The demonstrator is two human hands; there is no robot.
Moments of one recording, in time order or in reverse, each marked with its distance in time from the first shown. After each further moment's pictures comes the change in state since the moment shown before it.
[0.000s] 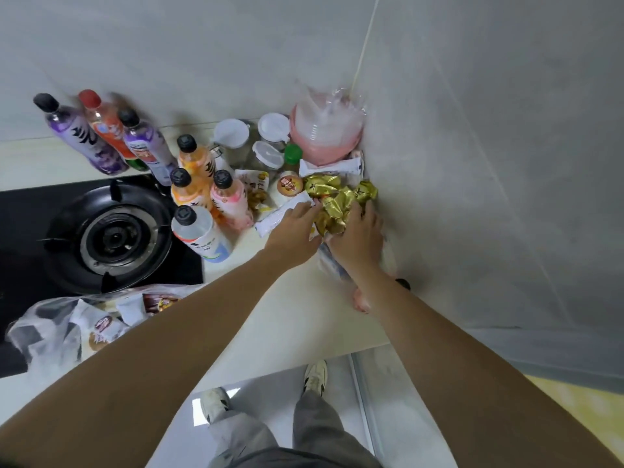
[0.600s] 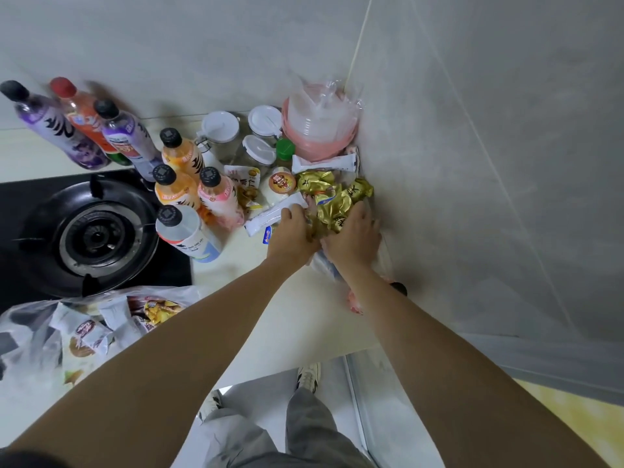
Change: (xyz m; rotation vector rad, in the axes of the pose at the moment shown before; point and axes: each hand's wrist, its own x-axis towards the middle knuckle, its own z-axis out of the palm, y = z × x) left_hand 0.015 0.004 0.031 -0.177 0.075 -0.262; right_hand 0.004 -0.007 0.004 0.049 0.090 0.113
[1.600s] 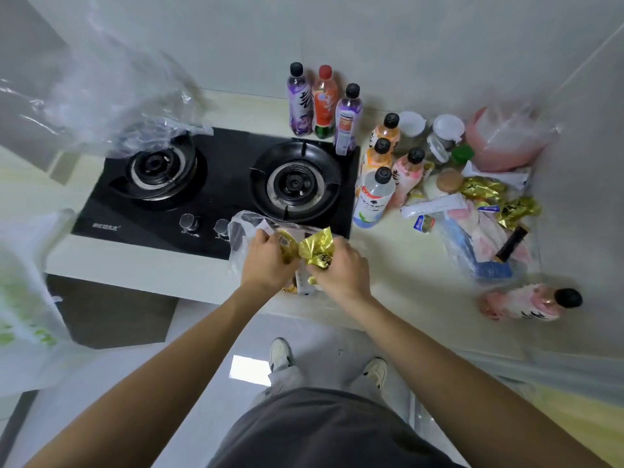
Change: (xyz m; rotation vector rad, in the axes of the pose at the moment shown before) left_hand -0.259 -0.229 -0.179 0.017 0.280 -0.381; right_hand -0.262 -0.175 0.064 0.074 -0.450 -0.510
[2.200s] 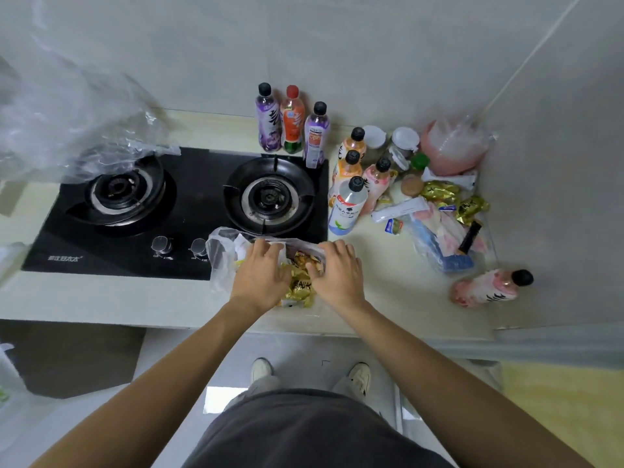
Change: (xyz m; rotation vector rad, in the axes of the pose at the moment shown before) left_hand -0.005 0.001 -0.005 0.102 -0.006 0.294; right_hand -0.009 0.001 -0.012 -0.166 0.134 -0.023
